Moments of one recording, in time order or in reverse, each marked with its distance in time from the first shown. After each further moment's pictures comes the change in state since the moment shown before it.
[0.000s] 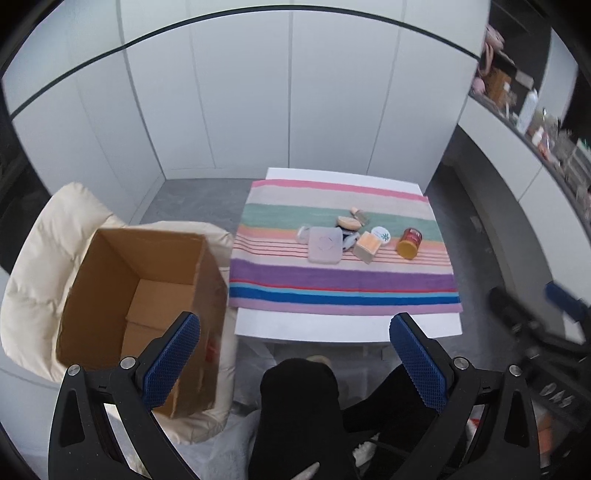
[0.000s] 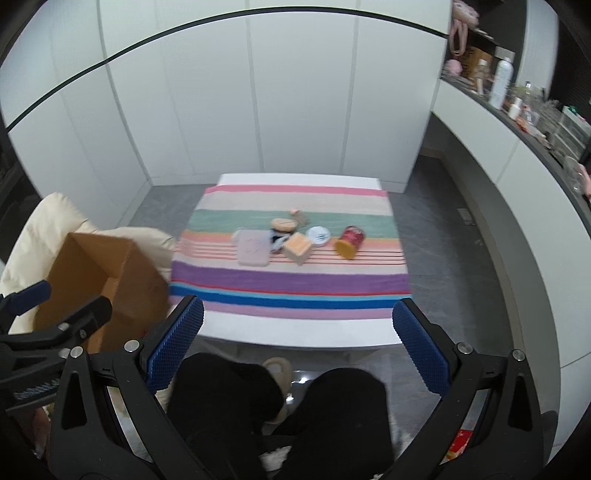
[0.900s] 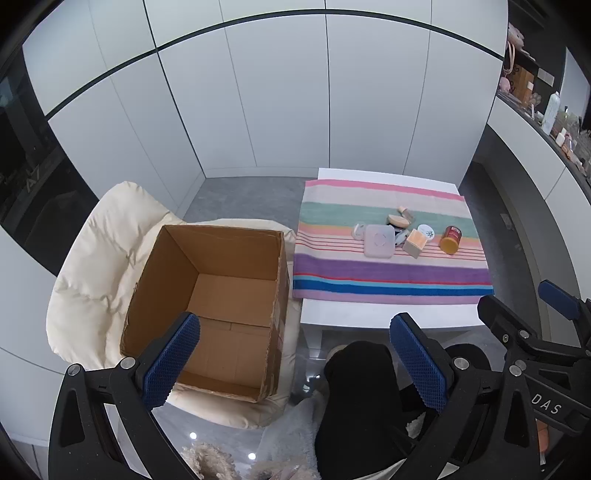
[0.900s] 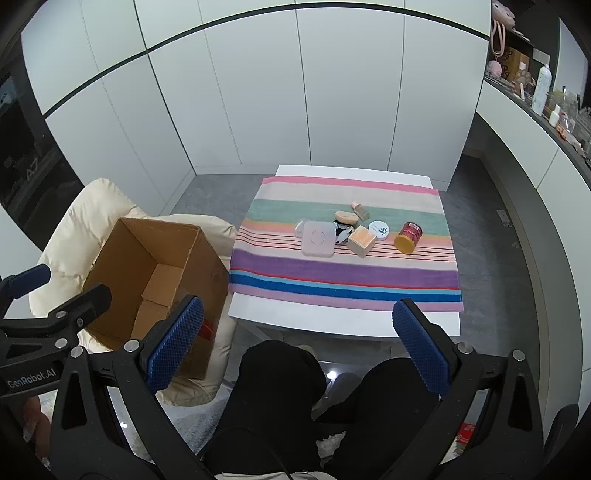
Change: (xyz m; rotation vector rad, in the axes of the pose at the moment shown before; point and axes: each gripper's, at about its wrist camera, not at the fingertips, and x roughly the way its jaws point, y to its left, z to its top) left arm -0.062 0.086 -0.004 -0.014 0.017 0.114; right arm -0.023 0.084 -0.005 -0.055 0.039 0.164
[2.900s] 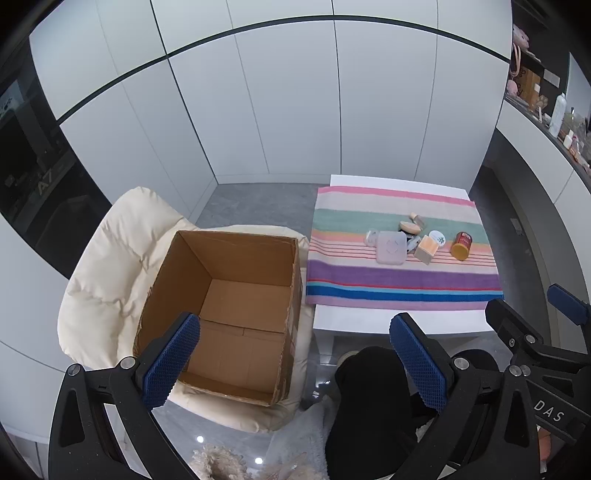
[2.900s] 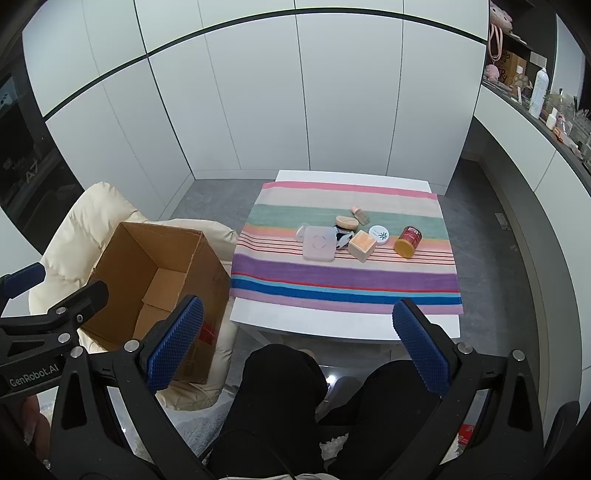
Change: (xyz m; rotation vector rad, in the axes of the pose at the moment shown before) left arm -0.004 0.011 0.002 0.001 -0.021 0.039; right arm -0.009 0.007 0.007 0.007 -0.017 -0.012
